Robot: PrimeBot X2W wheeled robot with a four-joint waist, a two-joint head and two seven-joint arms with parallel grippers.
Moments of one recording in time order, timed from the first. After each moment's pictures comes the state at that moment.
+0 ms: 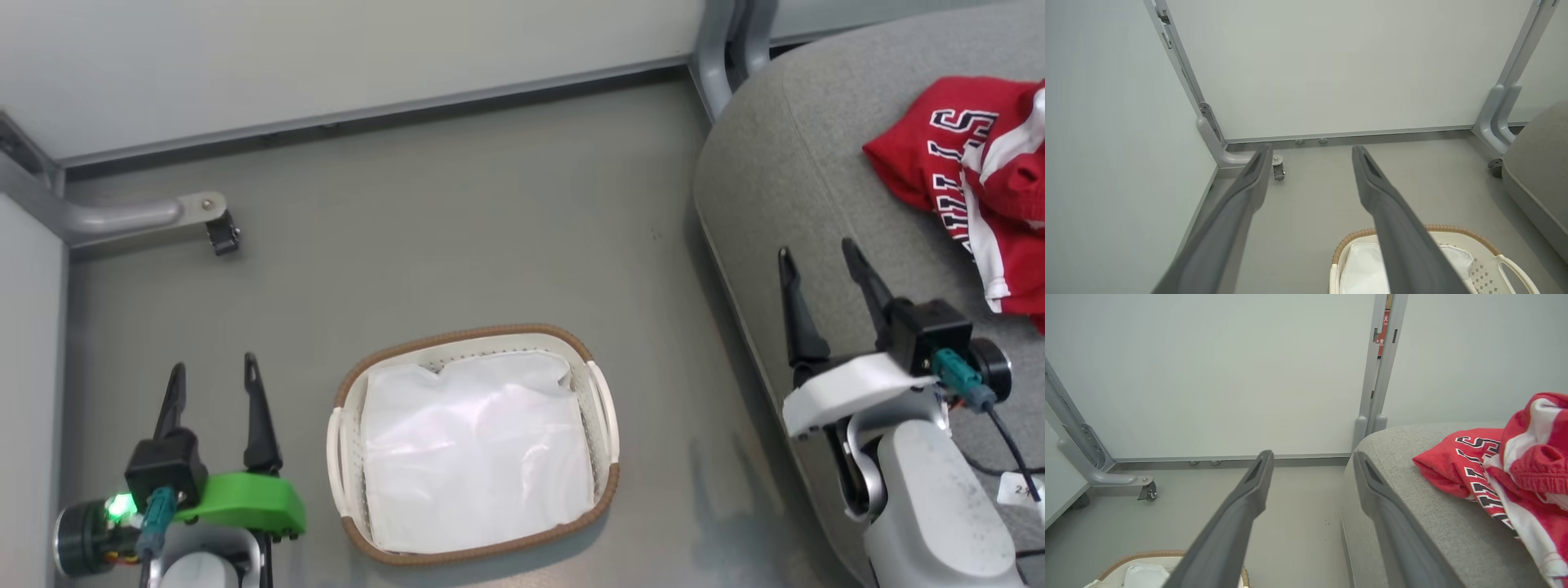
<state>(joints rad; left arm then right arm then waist) -0.13 0.07 0.01 0.30 -0.10 0.03 -0.26 -0.35 -0.07 0.01 0.35 0.11 0.13 -0.26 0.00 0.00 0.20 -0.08</state>
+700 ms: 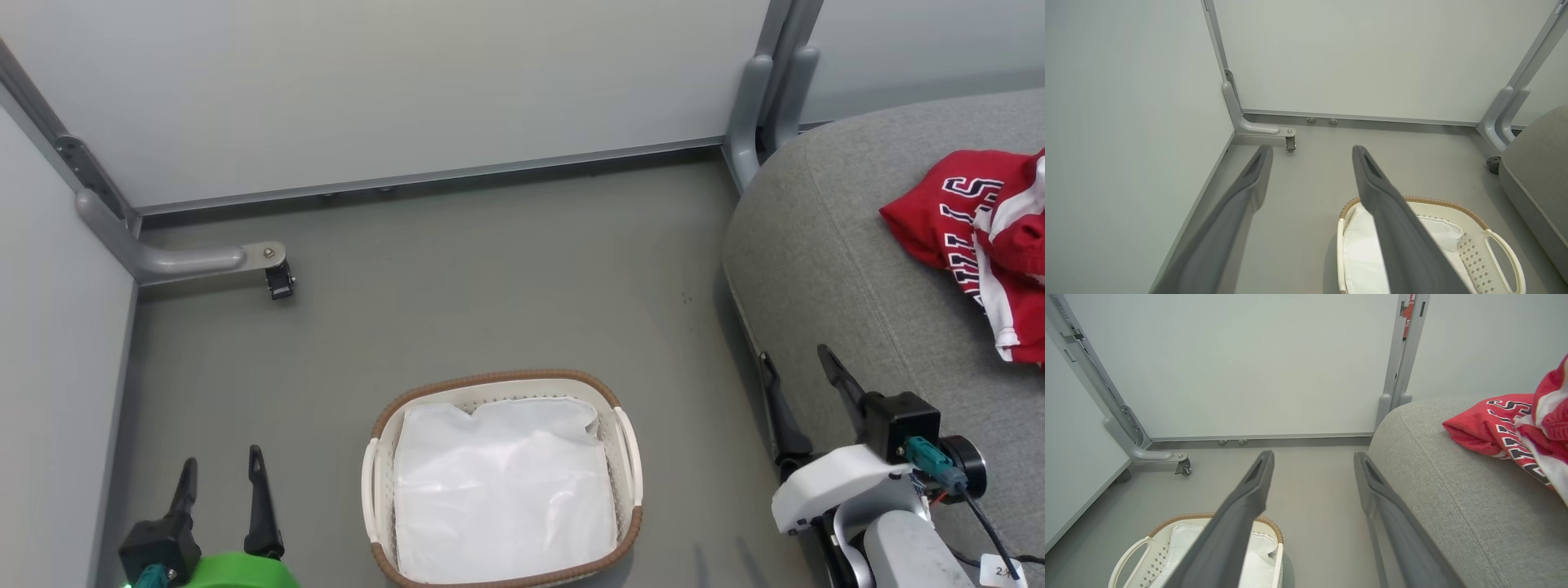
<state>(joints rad) 0.01 0.05 0.07 0.34 -0.16 -0.06 -0.26 -0.17 -0.05 0.04 0.36 0.13 0.13 -0.26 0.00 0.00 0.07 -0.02</state>
